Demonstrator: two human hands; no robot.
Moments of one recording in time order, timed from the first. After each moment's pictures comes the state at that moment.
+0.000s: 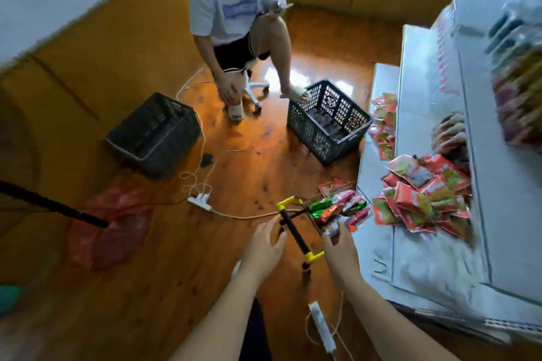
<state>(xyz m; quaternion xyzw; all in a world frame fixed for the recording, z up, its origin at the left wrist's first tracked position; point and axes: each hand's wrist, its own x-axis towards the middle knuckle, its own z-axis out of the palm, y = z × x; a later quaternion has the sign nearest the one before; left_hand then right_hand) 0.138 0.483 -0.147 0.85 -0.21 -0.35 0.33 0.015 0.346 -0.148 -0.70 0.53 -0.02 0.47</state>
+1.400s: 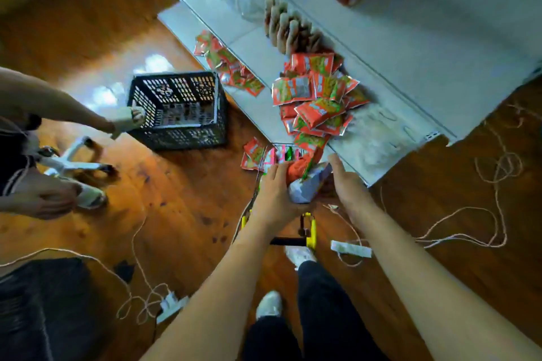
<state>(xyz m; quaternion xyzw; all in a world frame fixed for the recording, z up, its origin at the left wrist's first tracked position) 0.211 0.243 -0.172 0.59 -0.67 -0.43 0.16 0.046 0.238 -0.158 -0.31 0.77 -0.19 0.52</state>
